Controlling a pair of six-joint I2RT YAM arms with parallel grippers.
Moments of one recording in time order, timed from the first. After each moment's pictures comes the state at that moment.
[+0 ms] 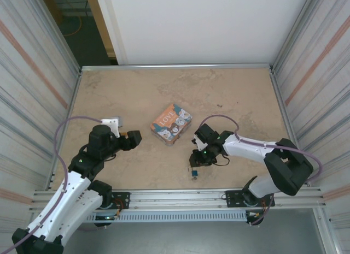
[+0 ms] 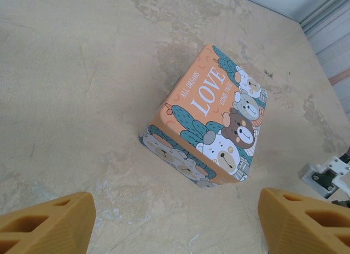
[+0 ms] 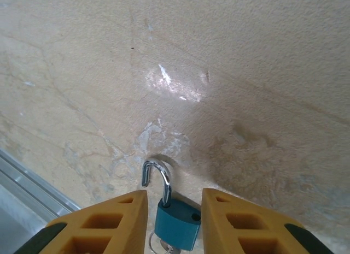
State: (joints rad) left arm -0.40 0.61 0.55 -0.48 0.13 -0.49; right arm 0.77 1.43 0.69 -0.55 -0.39 0.57
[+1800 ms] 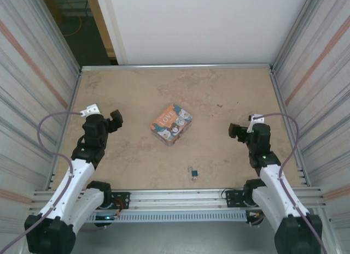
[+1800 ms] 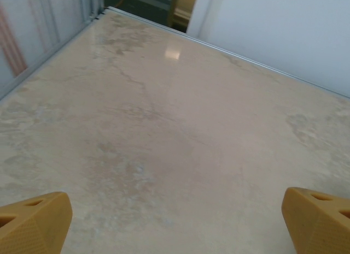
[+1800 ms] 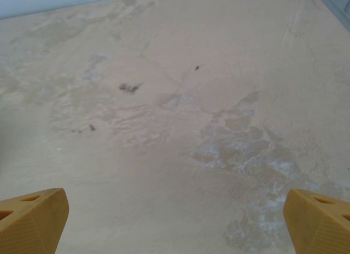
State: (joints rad) left arm -0.17 0.81 0.55 -0.20 -0.33 -0.40; right arm 0.07 0.77 0.33 -0.06 0.08 0.19
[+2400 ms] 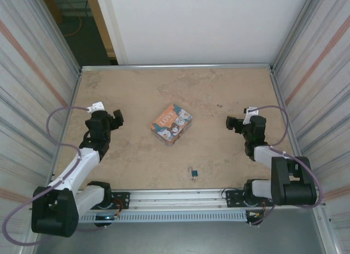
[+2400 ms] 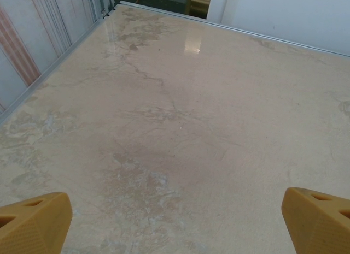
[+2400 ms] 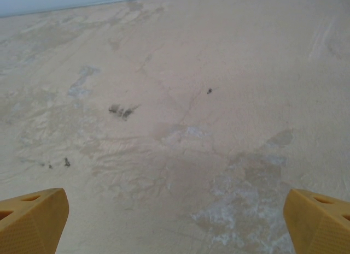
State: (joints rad) left arm -0.14 1.03 0.51 0.03 -0.36 -0.27; right arm 0.01 1.28 0.32 0.53 -0.03 0.11
